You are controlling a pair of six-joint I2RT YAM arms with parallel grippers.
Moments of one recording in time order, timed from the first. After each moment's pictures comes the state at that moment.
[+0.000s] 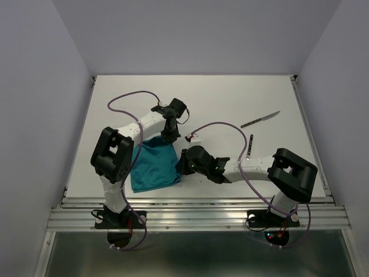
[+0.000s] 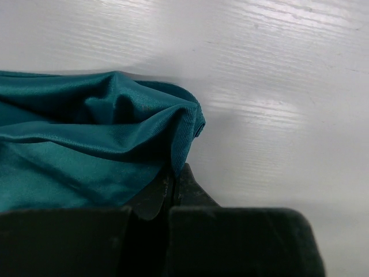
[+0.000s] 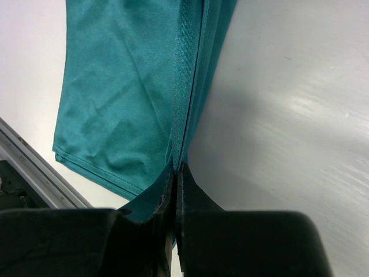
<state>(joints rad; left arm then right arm) -0.57 1.84 1.37 -0.78 -0.23 -0.72 1.08 1.67 0.83 0.24 0.14 0.79</state>
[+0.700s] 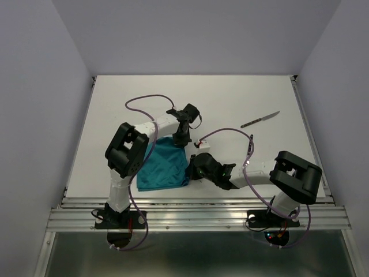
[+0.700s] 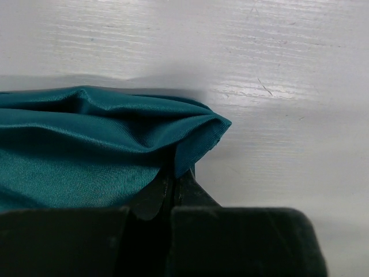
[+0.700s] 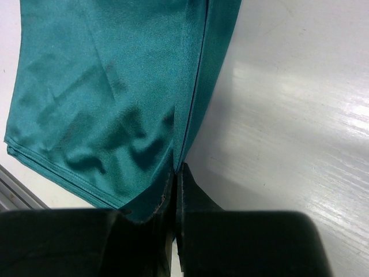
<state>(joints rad) -0.67 1.99 1.46 -0.76 -0.20 -0.73 1.08 1.62 0.65 0.32 0.22 0.77</state>
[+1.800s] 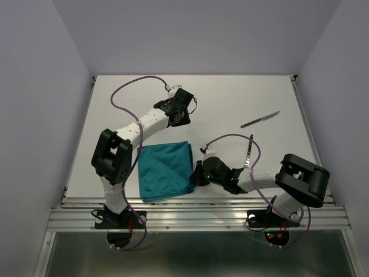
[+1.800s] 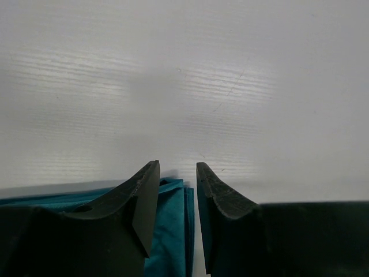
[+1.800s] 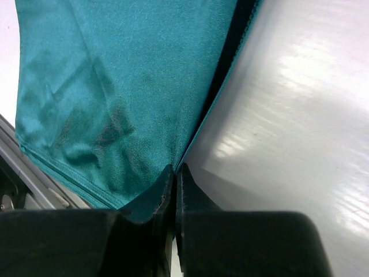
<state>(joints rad) -0.63 1.84 1.49 -0.57 -0.30 -0.70 1.06 1.56 0.51 0.41 0.14 0.79</state>
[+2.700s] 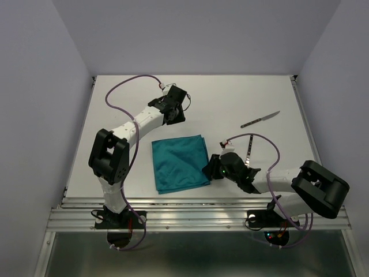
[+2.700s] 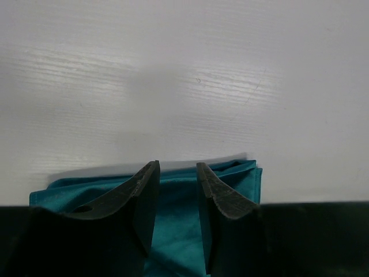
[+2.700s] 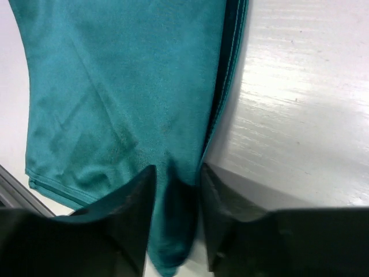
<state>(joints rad) -0.58 1.82 1.48 -0.58 -0.27 -0.67 0.86 1.40 0.34 0.45 0.14 0.78</state>
